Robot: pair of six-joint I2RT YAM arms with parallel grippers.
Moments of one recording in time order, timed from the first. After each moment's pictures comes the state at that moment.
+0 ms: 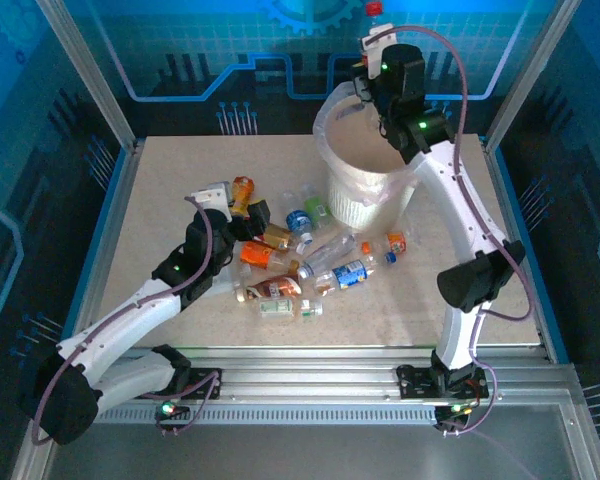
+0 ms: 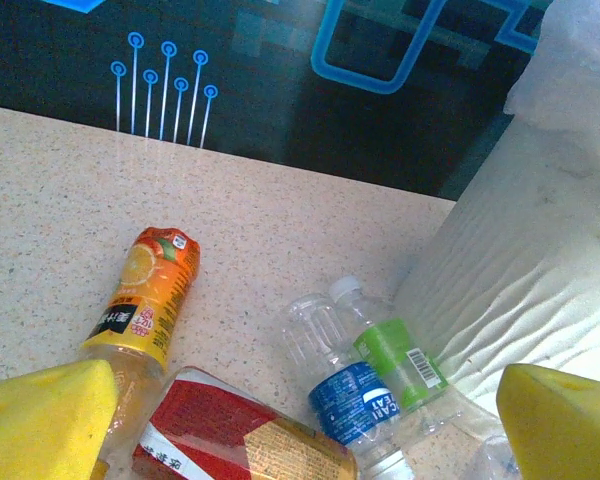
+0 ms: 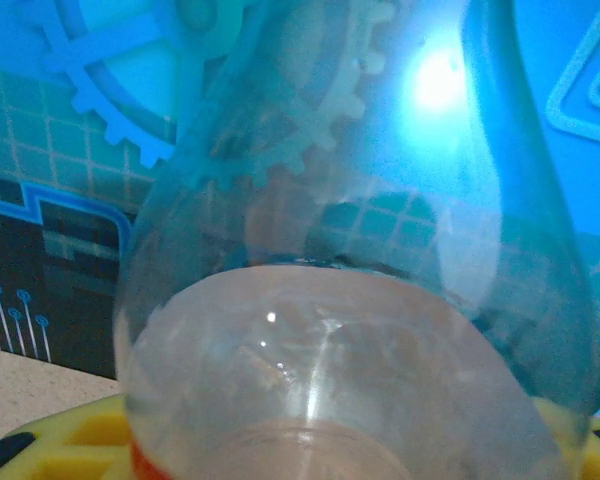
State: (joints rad) left arm -0.51 1.05 0.72 0.04 -0.36 -0.46; right arm 0.40 1.89 2.23 -0.49 0.35 -0.20
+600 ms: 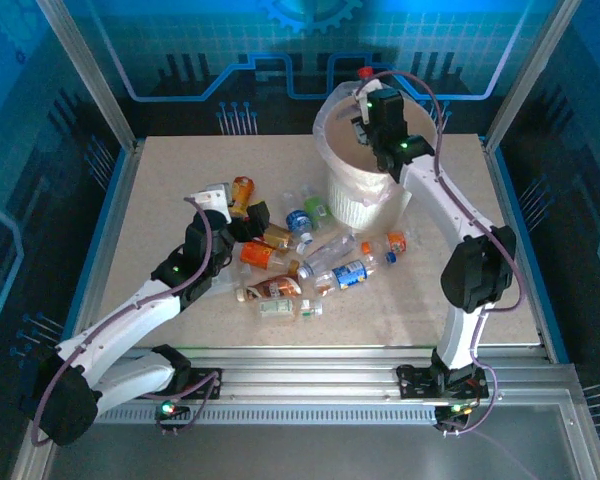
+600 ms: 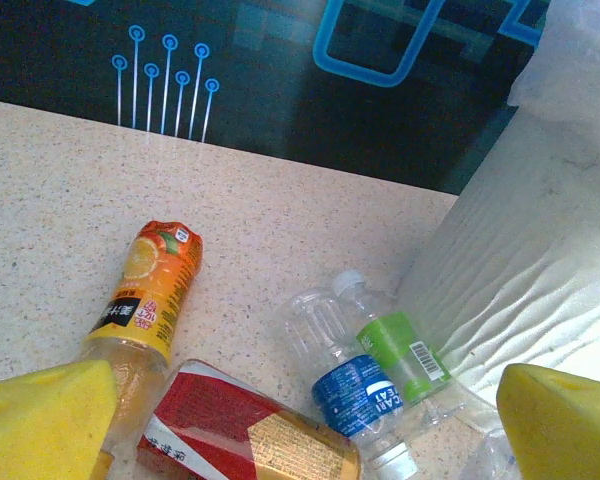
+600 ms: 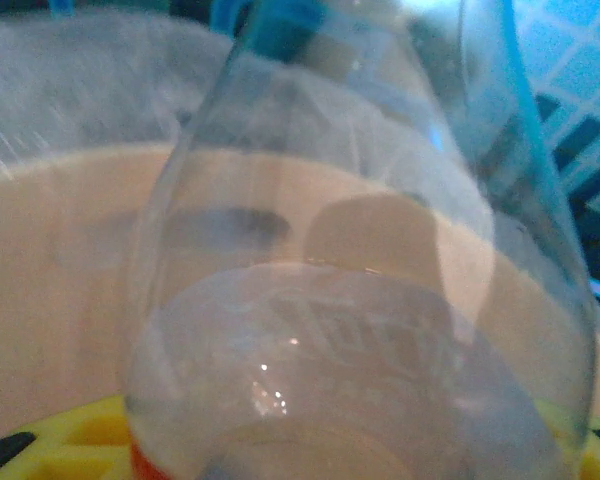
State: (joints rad) left arm -0.51 1.04 0.71 0.03 -0.35 -0.46; right arm 0.35 1.86 1.81 -0.40 0.36 -0.19
